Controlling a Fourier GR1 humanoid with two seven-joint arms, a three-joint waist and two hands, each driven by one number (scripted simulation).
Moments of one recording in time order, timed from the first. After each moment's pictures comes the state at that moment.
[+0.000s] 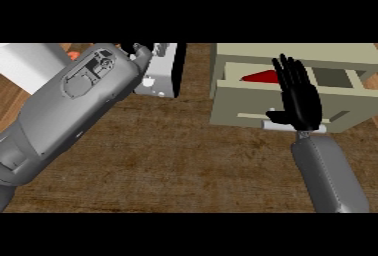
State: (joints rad) left arm -1.23 0.37 -0.63 -0.96 0.57 0.79 0.23; right arm -0.49 -0.17 -0.05 -1.05 1.21 -0.48 -0.11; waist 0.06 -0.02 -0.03
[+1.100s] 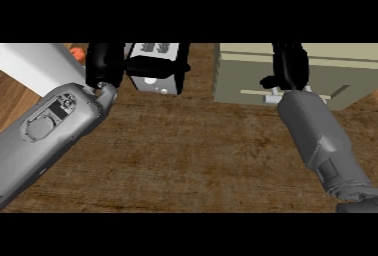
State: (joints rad) left arm -0.95 0.51 -0.62 -1.27 0.51 0.78 0.27; right arm -0.97 -0.19 -0.22 -0.40 1.24 -0.76 -0.08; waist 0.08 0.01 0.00
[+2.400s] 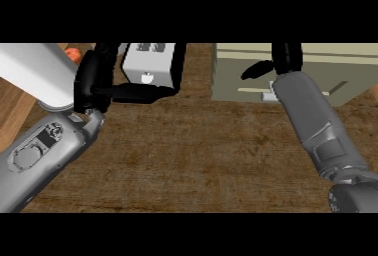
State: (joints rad) left arm -0.75 0.55 -0.59 -1.41 0.46 0.77 0.22; right arm -1.12 -0.17 -0.51 -0.29 0.91 -0.58 -0.44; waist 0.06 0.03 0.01
